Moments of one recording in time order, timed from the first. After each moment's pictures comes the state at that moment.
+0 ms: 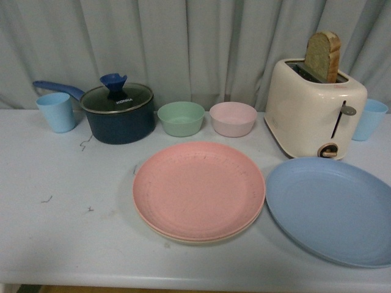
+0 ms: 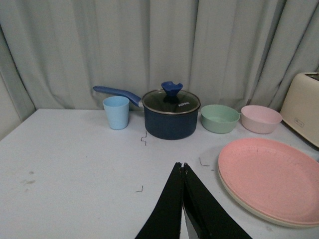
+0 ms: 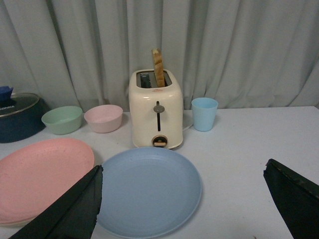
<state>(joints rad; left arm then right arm) 0.00 0.01 0.01 0.00 0.00 -0.02 0.00 0.00 0.01 0.00 0.00 0.00</state>
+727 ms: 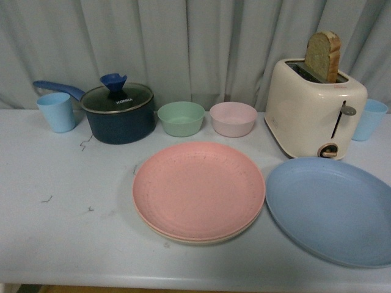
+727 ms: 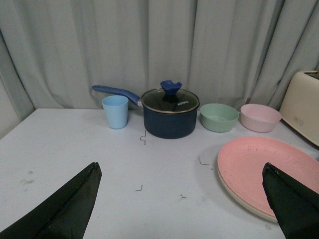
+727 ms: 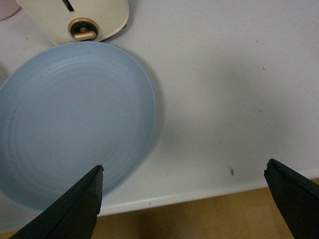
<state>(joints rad) 0.00 0.01 0.01 0.00 0.00 -0.01 -0.29 1.40 0.56 0.13 -0.18 -0.04</state>
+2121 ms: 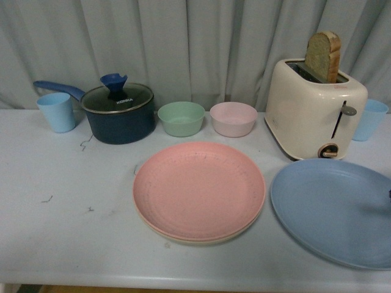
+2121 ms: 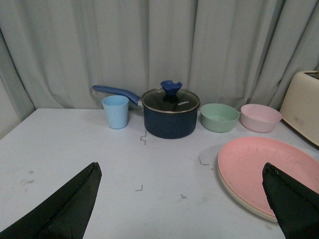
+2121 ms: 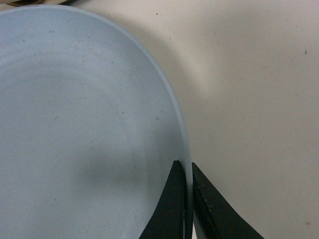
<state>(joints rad) 0.00 0.01 0.01 0.00 0.00 -0.01 -0.19 2.03 0.86 0.30 -0.09 0.03</state>
